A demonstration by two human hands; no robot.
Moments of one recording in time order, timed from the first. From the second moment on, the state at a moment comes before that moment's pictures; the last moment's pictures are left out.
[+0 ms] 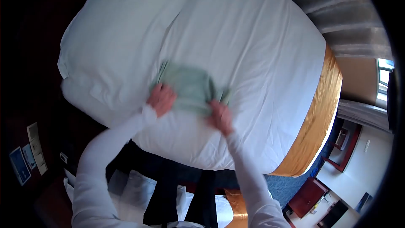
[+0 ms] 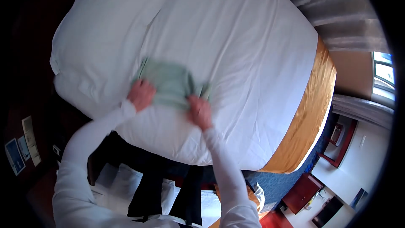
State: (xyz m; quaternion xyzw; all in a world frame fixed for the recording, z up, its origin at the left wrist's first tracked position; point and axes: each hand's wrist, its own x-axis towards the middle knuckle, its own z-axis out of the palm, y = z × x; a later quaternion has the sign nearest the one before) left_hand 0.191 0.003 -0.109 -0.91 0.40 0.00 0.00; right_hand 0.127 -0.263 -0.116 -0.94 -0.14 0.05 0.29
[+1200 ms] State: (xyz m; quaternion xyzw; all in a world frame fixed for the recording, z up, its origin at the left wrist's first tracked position) left_hand -0.038 -0.116 -0.016 -0.86 0.42 0.28 0.03; right_hand -0.129 -0.335 -0.020 -0.95 0.02 0.26 0.20
